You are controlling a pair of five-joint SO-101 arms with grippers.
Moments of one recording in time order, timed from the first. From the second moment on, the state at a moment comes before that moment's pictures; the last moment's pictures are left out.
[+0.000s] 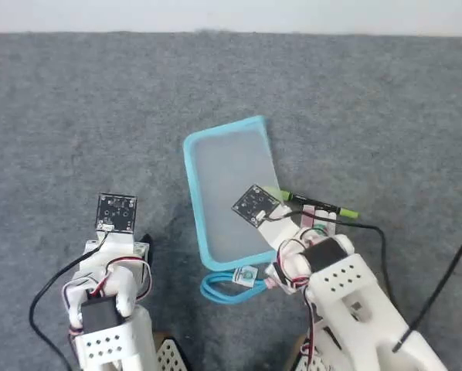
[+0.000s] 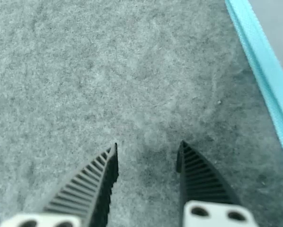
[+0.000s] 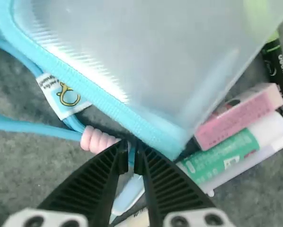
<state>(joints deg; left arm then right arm) -20.4 -103.2 97.1 70.6 -12.5 -30.1 -46.2 68.4 61.9 20.1</state>
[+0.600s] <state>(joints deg) -20.4 -103.2 97.1 70.6 -12.5 -22.4 -17.3 47.8 52.2 17.2</state>
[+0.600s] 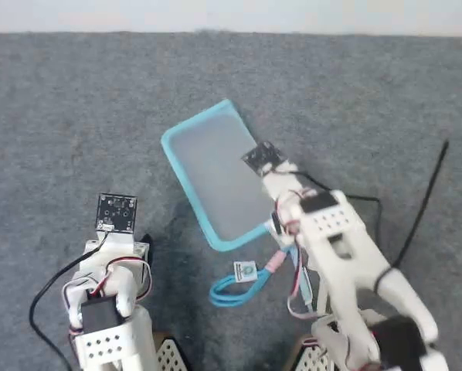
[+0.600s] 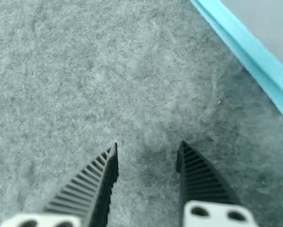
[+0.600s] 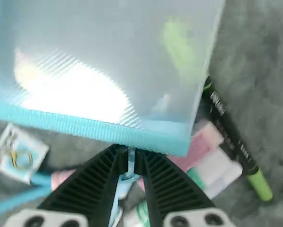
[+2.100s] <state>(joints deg) -20.4 -103.2 97.1 70.6 -12.5 -33.8 -16.6 49.7 58.3 -15.5</state>
